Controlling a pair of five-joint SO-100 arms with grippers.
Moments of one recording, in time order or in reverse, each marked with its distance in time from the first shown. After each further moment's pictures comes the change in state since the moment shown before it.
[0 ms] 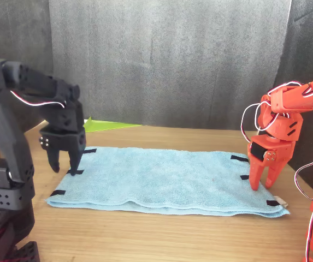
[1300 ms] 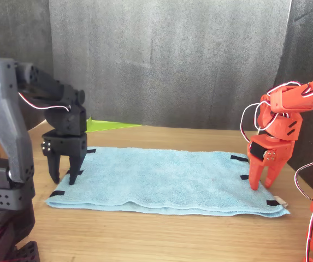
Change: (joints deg) arm 0 -0.4 -10.3 -6.9 7.7 -2.9; arm 1 0.0 -1.0 -1.0 0.0 -1.1
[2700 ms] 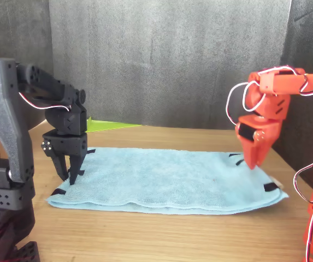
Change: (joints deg) arm 0 0.0 1.1 0.9 -0.3 -0.6; arm 1 8.3 5.6 -15.1 17.8 0.7
